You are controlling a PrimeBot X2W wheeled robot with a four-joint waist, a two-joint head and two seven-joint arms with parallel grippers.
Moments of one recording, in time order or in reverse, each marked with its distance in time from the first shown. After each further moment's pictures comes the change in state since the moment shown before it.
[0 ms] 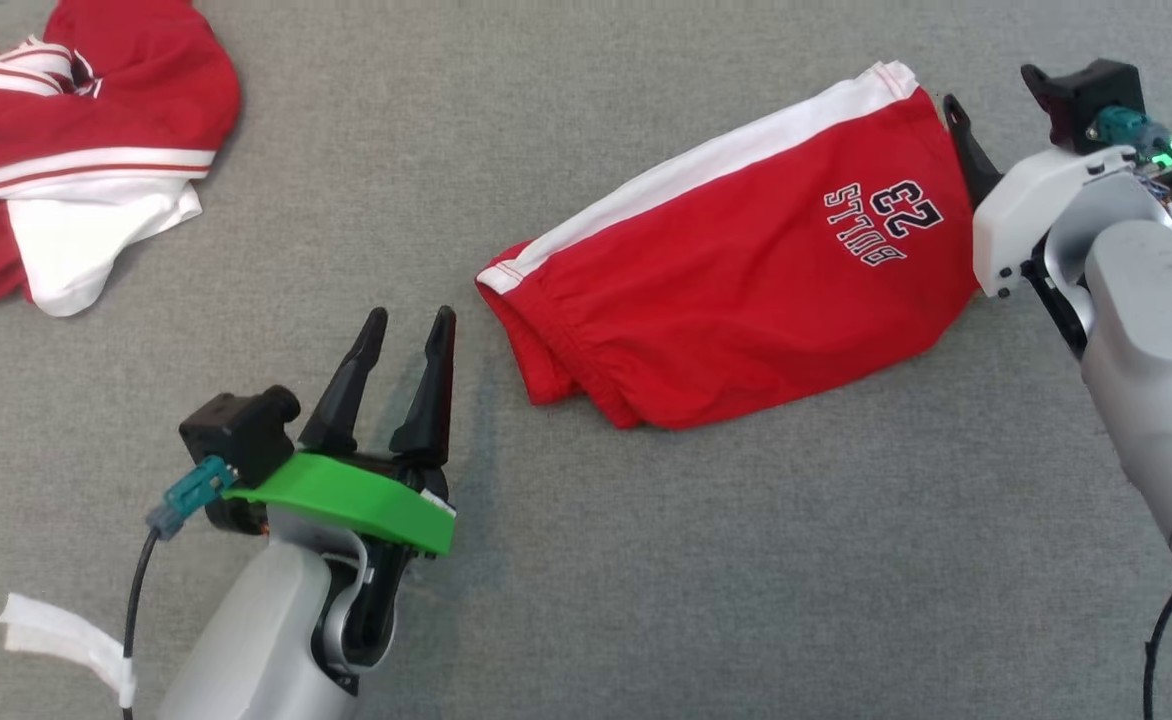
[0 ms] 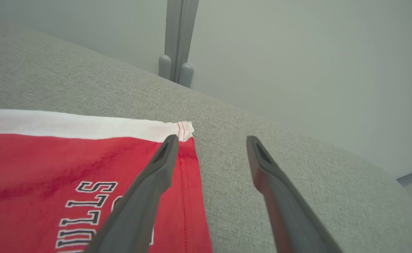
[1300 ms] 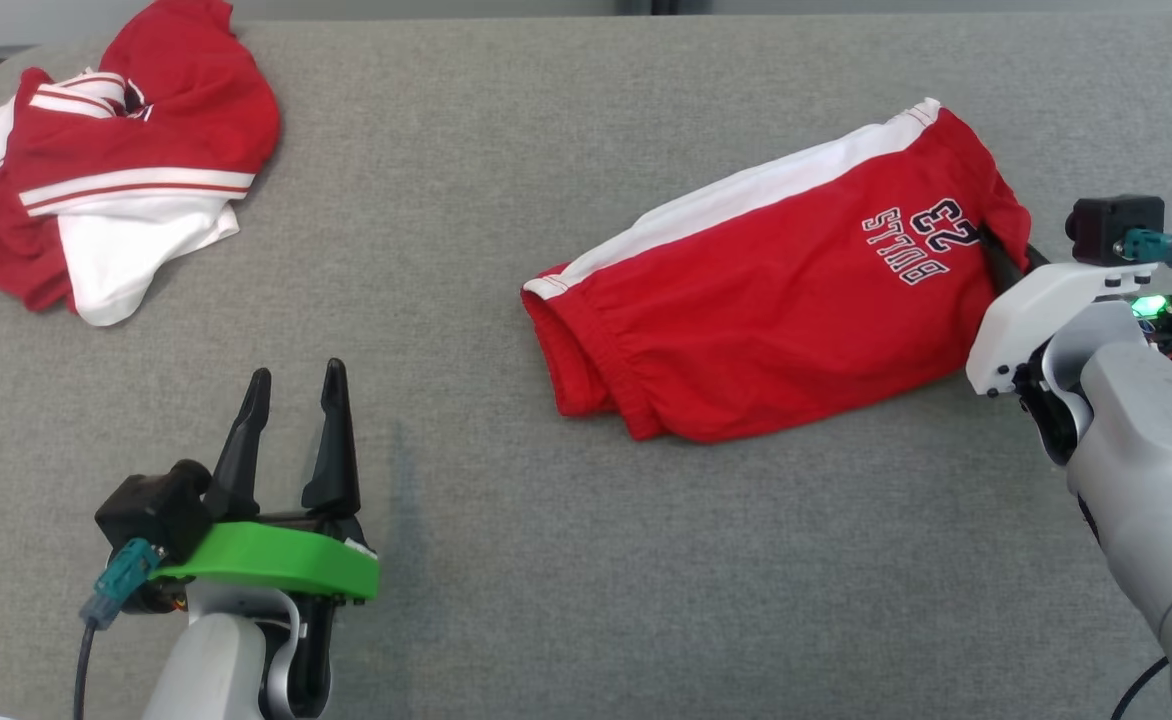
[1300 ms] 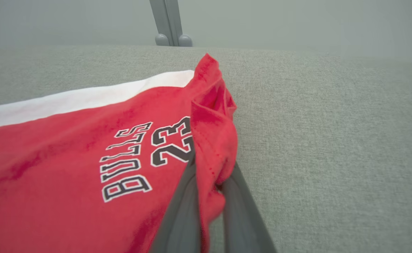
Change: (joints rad) left arm 0.168 -0.059 0.278 -0.051 0.243 0.001 -0.001; right arm 0.156 -0.002 0.052 0.032 0.373 0.000 0.018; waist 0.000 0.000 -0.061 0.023
